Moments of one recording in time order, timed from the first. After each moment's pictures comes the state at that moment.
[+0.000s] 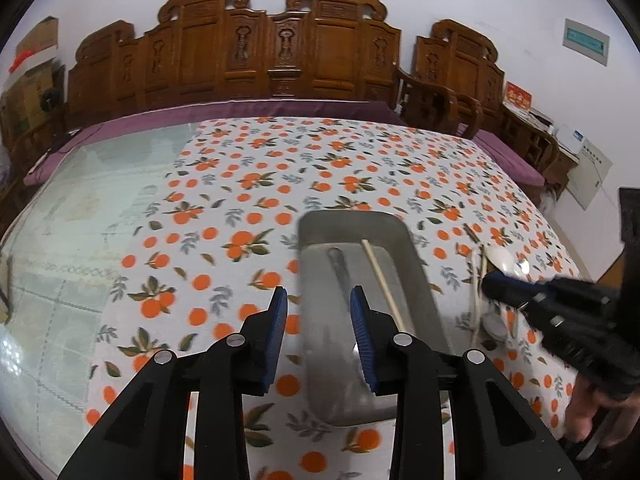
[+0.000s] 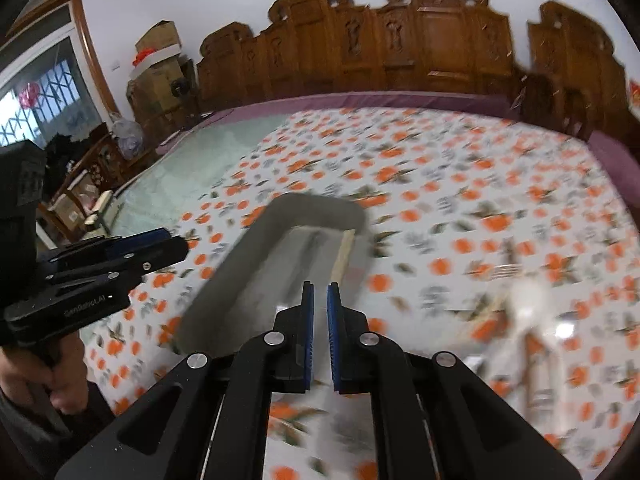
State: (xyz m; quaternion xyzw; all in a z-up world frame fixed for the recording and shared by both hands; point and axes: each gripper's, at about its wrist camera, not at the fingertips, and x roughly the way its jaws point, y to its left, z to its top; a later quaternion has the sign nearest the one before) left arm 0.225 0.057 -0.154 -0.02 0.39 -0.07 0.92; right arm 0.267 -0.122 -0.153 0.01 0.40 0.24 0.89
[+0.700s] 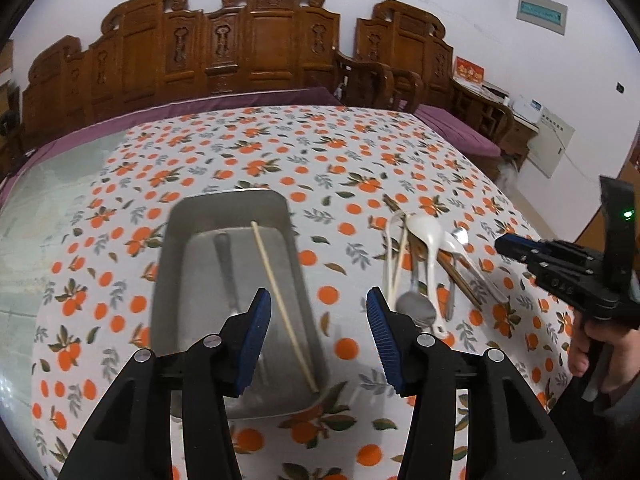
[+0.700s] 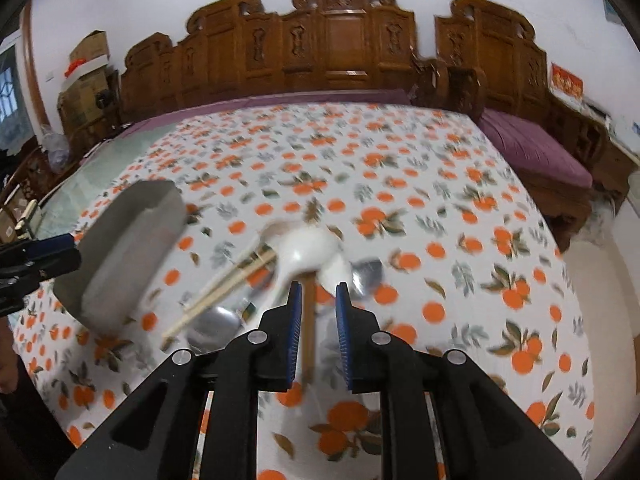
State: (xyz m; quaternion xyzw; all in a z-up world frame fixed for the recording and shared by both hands) left arm 0.211 -0.036 -0.172 0.00 0.40 -0.15 0.90; right arm 0.256 -0.278 -0.195 0.00 0.41 0.10 0.91
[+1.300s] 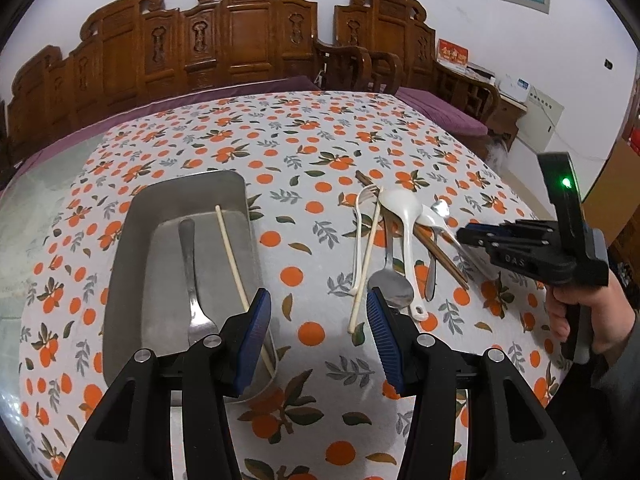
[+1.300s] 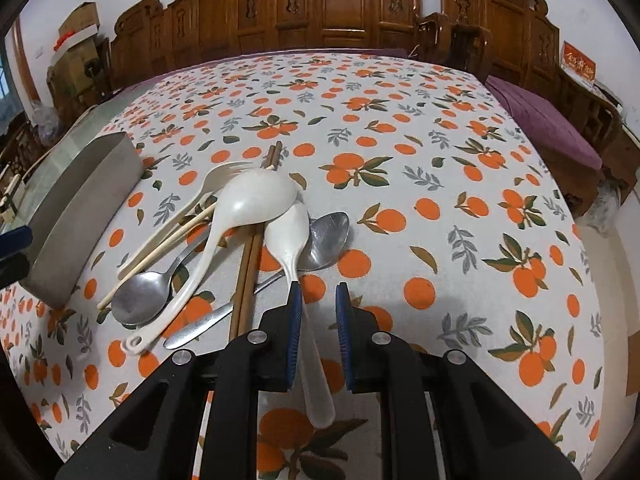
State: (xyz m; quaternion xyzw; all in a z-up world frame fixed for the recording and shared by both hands) left arm 0.202 -0.065 -0.190 0.03 0.41 -0.17 0.90; right arm 0.290 -0.296 -0.240 -0.02 0.47 0.11 0.88
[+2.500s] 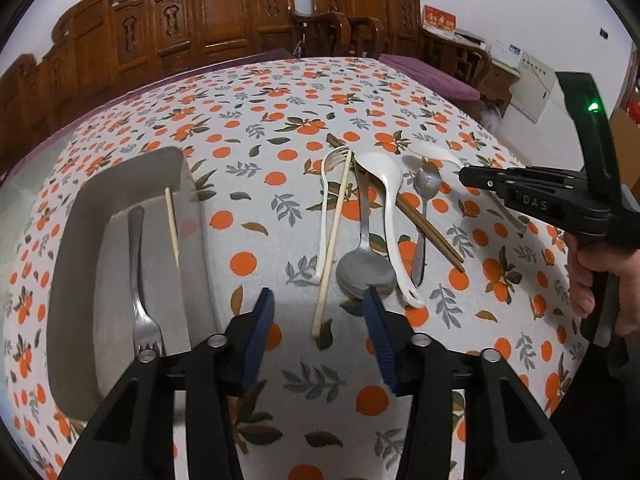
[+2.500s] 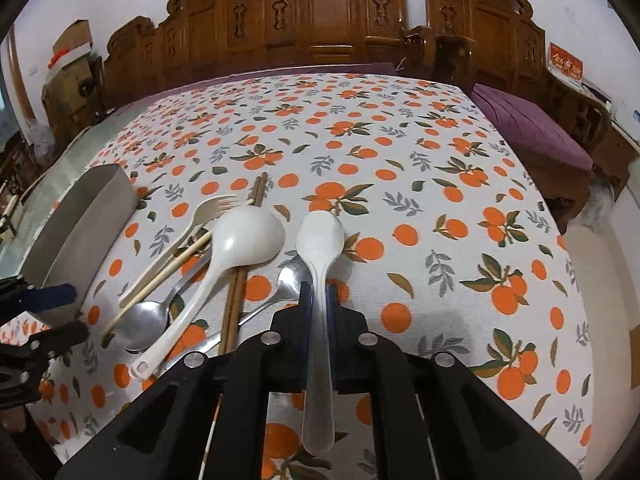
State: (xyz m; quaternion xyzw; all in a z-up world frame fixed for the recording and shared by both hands) left arm 0.221 -0.108 -0.221 0.06 0.45 -0.18 0.87; right arm 0.294 -0.307 -0.223 -0.01 0.44 0.09 0.89
